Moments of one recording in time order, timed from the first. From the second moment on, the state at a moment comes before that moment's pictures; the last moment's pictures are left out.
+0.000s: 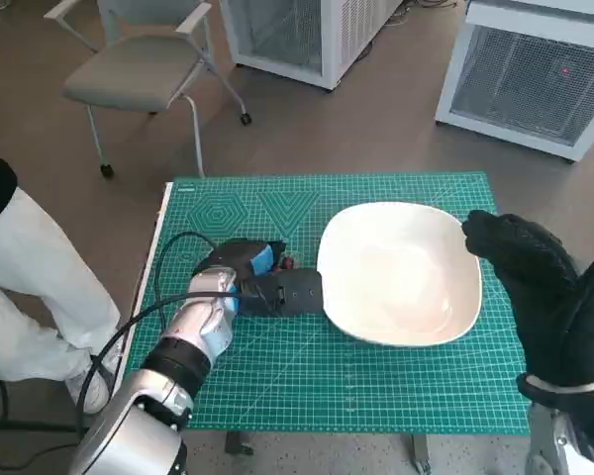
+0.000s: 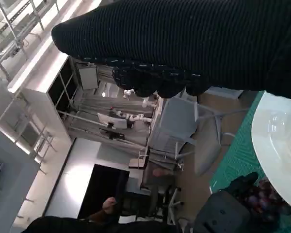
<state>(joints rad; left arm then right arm) -1.03 0.22 -0.50 1.17 0.69 0.16 -0.09 -0.26 -0.20 -0.19 -0.16 0.33 -0.17 0.33</state>
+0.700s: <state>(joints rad) -1.03 0.23 -0.49 1.19 0.66 0.12 -0.07 -0.26 -0.20 -0.19 -0.16 0.33 -0.17 0.33</state>
